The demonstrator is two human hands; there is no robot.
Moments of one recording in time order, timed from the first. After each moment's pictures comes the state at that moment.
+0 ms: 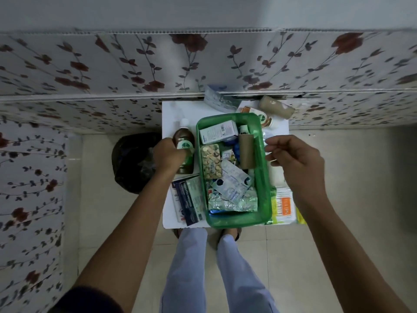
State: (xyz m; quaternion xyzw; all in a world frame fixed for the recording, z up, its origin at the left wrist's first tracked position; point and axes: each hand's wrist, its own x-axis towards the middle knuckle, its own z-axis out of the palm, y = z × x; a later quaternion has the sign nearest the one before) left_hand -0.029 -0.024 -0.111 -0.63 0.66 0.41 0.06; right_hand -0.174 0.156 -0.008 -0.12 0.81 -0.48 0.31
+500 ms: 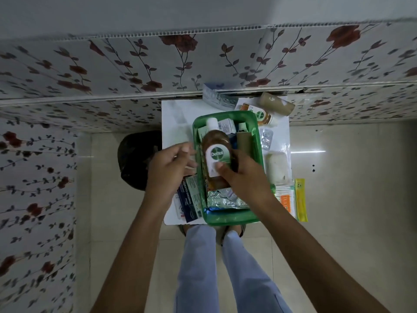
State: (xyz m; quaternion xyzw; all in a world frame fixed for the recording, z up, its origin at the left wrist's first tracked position) left_hand -0.020 0.025 -0.016 -0.54 0.56 0.62 -0.08; right_hand -0.131 0.128 -0.018 -0.19 0.80 -0.31 0.47
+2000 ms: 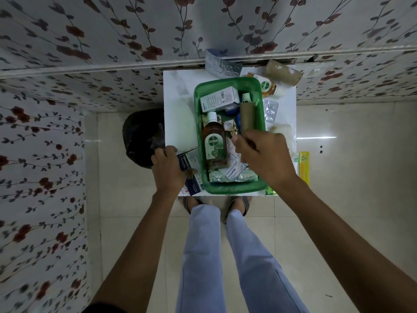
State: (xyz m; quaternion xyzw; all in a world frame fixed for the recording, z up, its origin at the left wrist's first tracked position) left_hand 0.042 0.062 -0.116 -0.57 0.76 0.29 0.14; right_hand -0.141 0.167 -0.034 -0.36 0.83 -0.30 0.31
